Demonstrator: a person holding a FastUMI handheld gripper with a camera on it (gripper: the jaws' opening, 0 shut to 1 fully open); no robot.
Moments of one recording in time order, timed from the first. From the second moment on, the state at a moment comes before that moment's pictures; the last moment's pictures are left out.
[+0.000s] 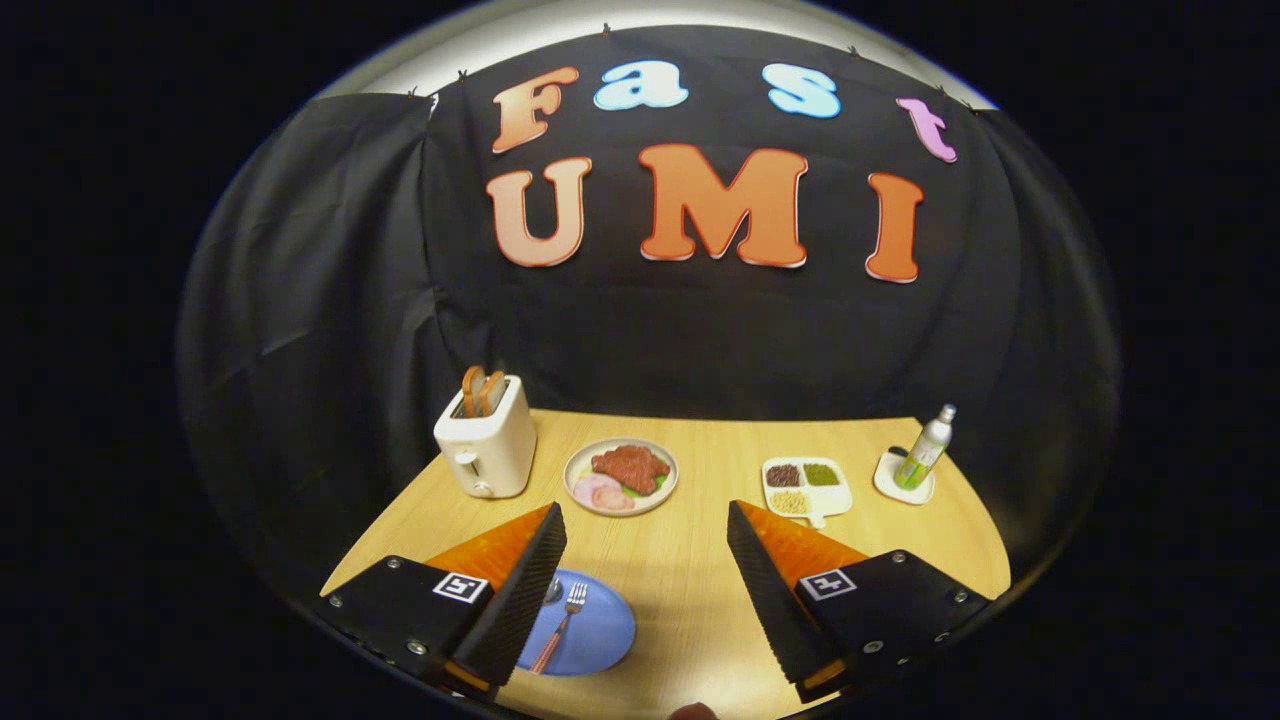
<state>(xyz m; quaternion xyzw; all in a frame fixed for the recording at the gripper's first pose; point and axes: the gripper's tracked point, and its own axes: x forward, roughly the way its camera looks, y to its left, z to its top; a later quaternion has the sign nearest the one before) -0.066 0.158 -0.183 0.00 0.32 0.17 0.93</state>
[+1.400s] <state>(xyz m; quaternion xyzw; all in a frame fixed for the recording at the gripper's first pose) -0.205 0.225 -0.398 -0.05 0.61 0.18 0.77</state>
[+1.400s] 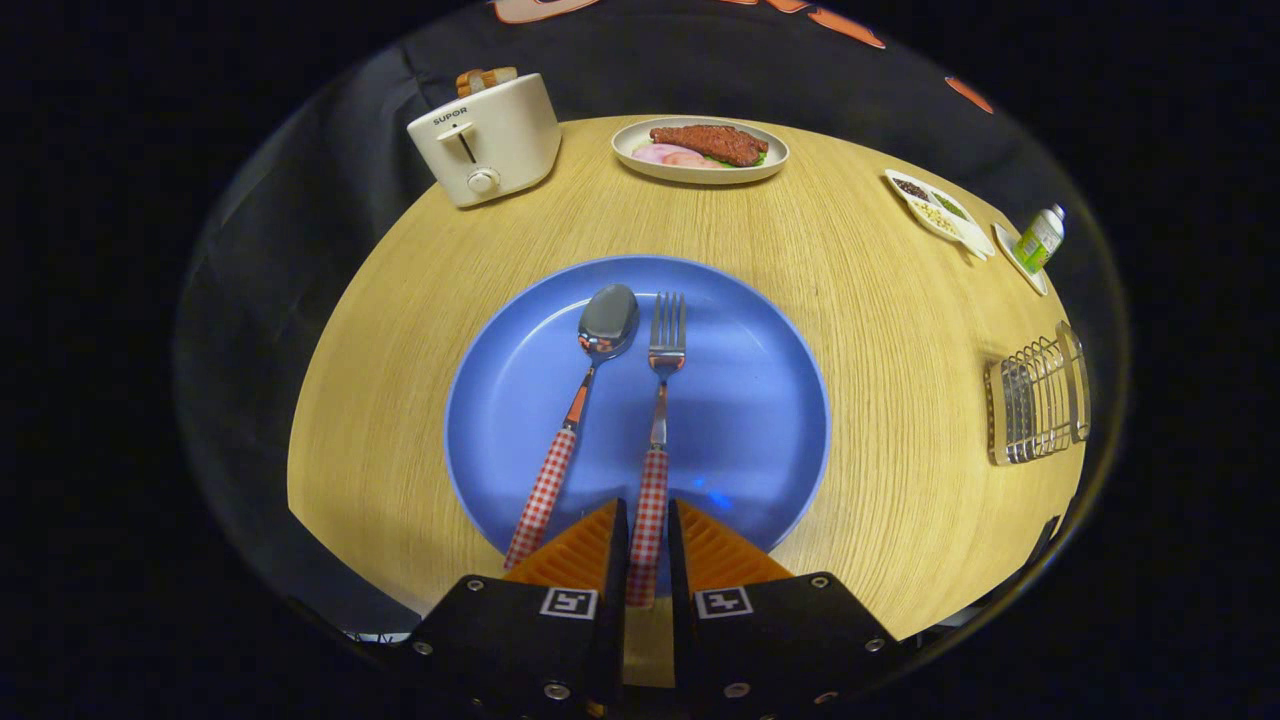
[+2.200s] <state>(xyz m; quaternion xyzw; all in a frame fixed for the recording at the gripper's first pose) -0.143 0.152 -0.331 -0.01 0.55 0.17 0.82</state>
